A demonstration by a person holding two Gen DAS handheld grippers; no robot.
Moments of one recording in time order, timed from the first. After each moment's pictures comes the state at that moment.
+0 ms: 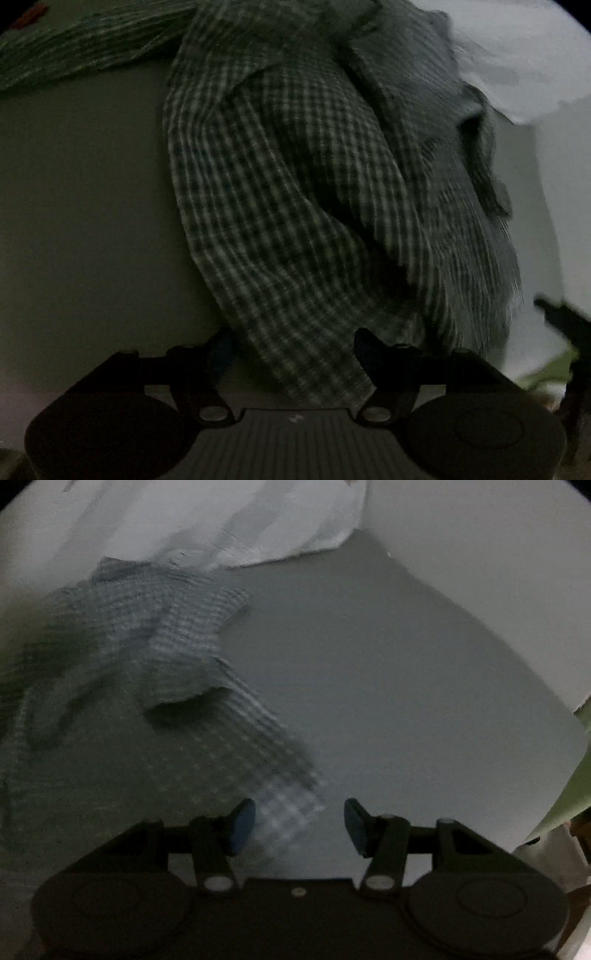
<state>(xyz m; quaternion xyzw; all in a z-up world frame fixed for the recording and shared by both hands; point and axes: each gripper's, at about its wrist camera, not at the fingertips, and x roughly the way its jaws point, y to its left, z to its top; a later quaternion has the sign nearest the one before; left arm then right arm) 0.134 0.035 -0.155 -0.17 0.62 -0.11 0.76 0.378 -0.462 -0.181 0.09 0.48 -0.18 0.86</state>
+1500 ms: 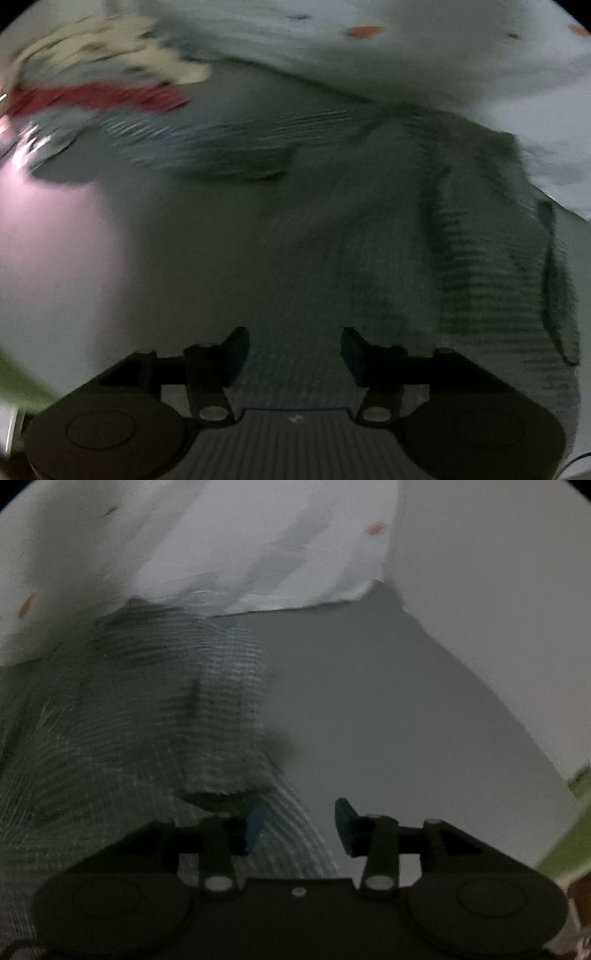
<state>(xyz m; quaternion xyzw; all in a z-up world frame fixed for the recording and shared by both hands) 0.127 0.017 -0.091 -0.11 0.50 0.06 0.85 0.365 -0.478 -0.159 0.02 0.42 -0.12 0.90</state>
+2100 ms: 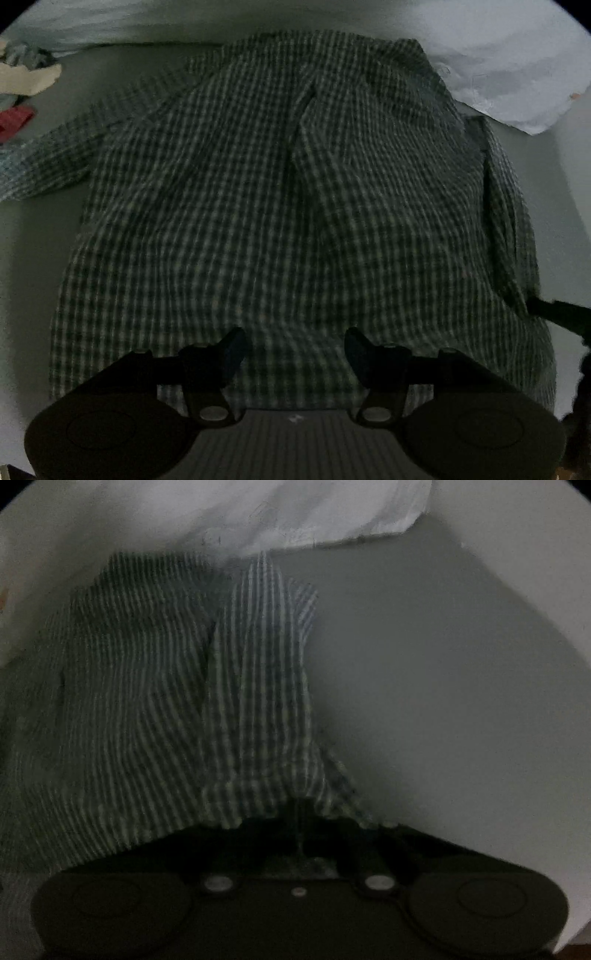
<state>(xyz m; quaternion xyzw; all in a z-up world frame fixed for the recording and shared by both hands) 0.186 -0.100 -0.141 -0.07 0.55 -0.04 0.83 0.455 -0.509 -0.230 0.11 0.47 -0.07 0.87</state>
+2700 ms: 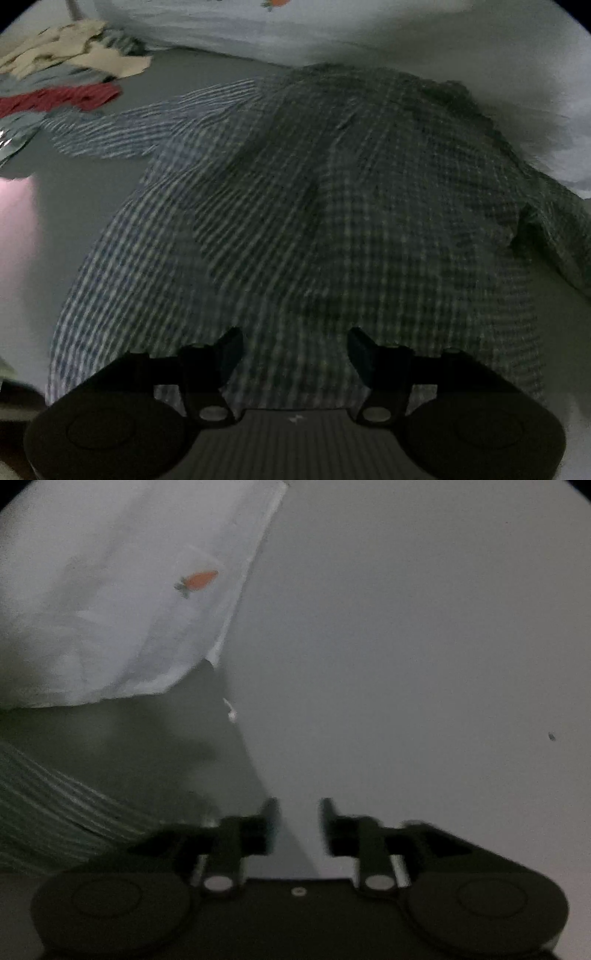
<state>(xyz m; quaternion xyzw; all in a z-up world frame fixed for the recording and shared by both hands) 0.140 -0.142 -0.123 -0.11 0.52 0.11 0.84 0.509 -0.781 -0.155 -0.09 0.33 -0.27 0.90</state>
